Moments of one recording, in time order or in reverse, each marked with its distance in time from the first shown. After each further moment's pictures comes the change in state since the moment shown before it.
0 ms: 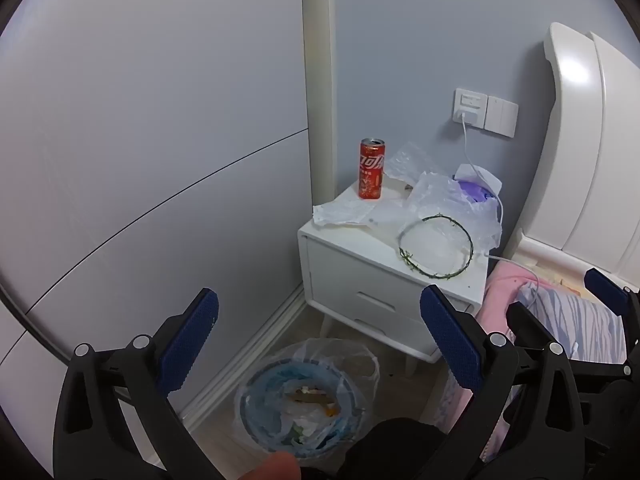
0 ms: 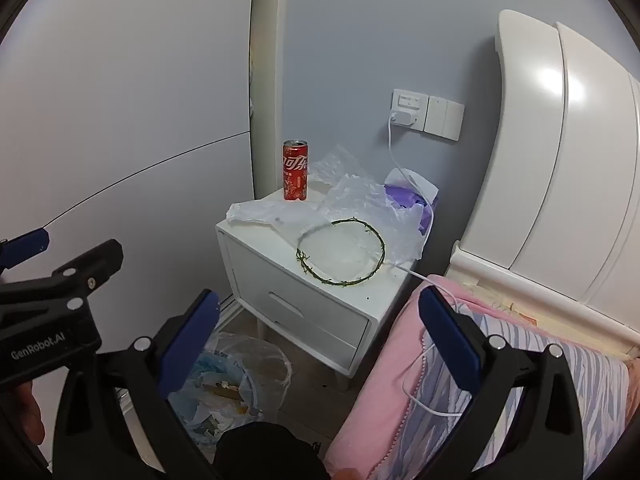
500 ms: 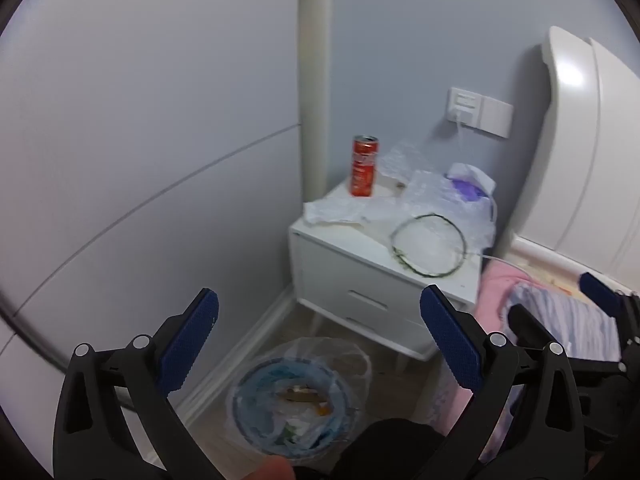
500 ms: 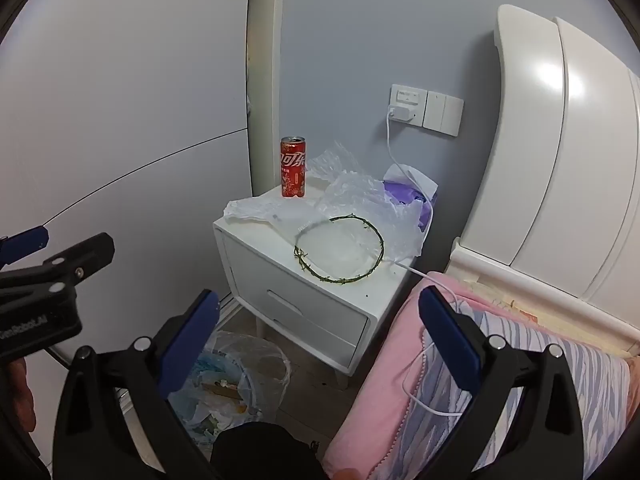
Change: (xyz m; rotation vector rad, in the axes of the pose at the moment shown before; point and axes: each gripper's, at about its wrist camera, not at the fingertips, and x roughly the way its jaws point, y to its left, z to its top) left arm 0.008 0.004 -0.001 -0.011 0.018 -0.069; right arm 0.007 -0.009 -0.004 0.006 0.011 -0.011
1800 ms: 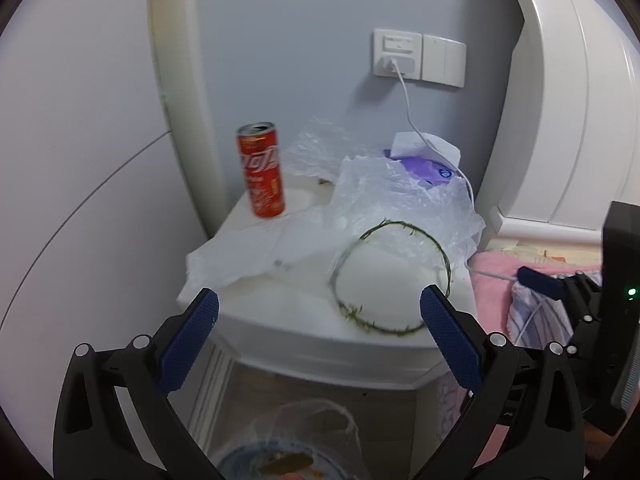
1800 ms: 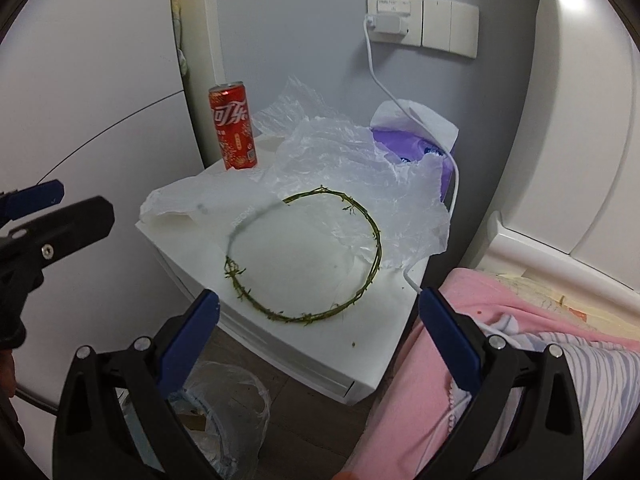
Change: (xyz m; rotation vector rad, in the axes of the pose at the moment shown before) left arm 0.200 -0.071 0.069 0.257 0.068 -0.271; right arm 0.205 -0.049 0.021 0.106 0.148 -0.001
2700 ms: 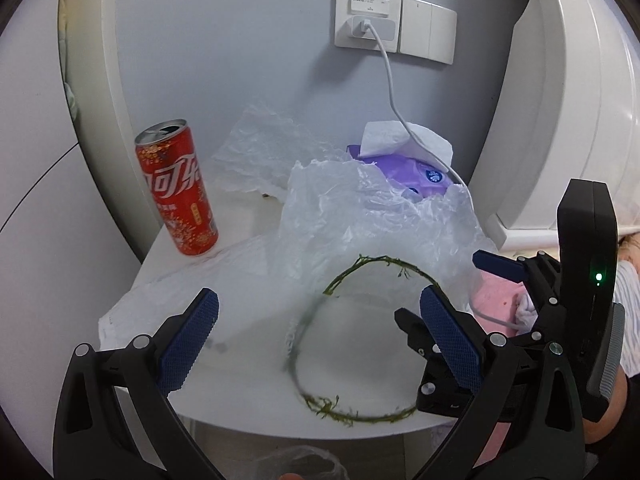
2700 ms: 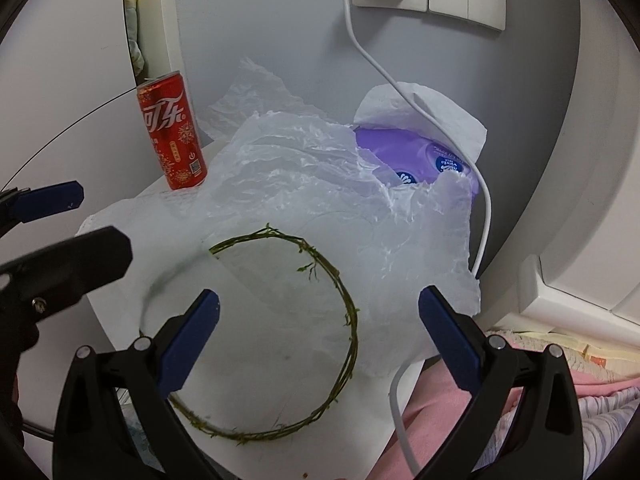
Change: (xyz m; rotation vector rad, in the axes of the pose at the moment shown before) left arm 0.110 -0.016 0.041 0.056 0.034 -0.162; right arm 0.092 -0.031 0.047 0.001 0.017 -0.022
